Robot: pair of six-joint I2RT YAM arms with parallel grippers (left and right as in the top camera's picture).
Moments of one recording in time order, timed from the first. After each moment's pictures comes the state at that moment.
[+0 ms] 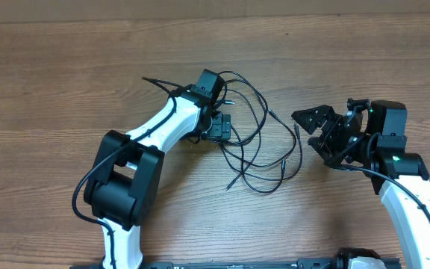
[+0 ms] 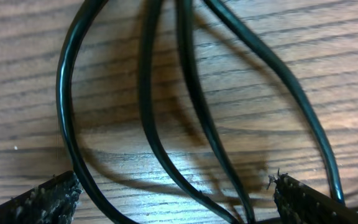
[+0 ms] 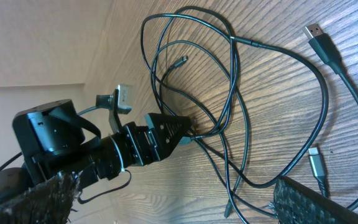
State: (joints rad) left arm -0.46 2.04 1.39 -0.73 0.03 -0.44; right arm -0.07 1.19 0.80 -0.48 -0.70 0.78
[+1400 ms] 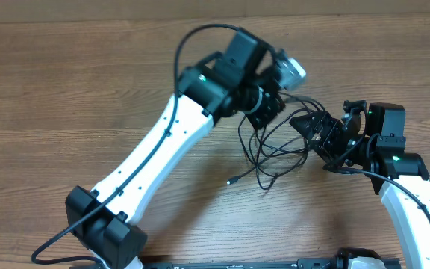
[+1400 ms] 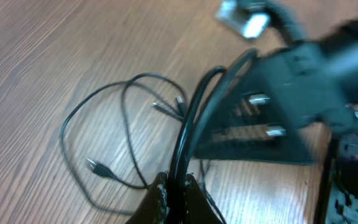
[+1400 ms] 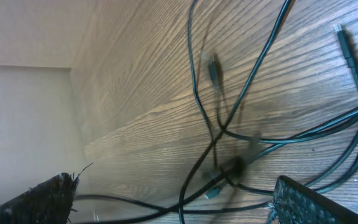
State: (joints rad) left arm -0.67 1.82 1.85 -0.94 0.43 0.24; right arm -0.07 1.19 0.80 -0.54 -0.70 0.66
